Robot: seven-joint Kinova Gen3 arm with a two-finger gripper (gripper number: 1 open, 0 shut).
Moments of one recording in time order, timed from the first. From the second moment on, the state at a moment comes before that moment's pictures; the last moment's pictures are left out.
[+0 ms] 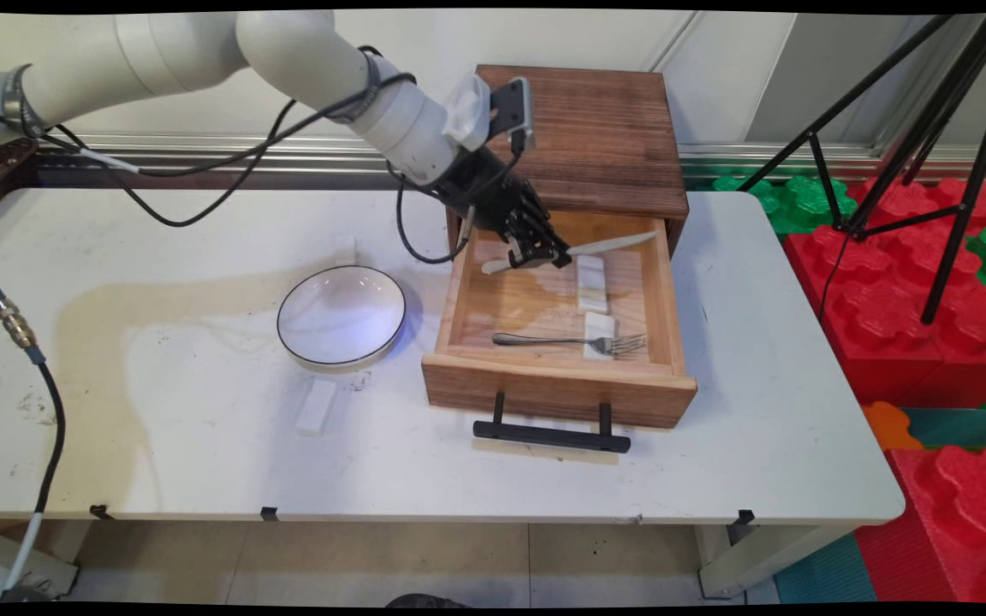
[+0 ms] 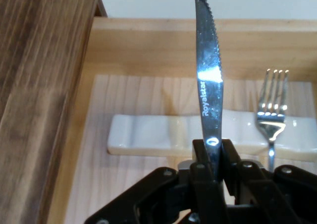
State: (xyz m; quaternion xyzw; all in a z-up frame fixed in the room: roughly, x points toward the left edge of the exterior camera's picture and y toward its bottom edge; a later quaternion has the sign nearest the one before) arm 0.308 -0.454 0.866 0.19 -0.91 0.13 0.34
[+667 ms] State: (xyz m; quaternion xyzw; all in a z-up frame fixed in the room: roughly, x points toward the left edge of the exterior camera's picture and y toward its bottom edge) arm 0.313 -0.477 0.827 0.19 -0.92 0.14 0.32
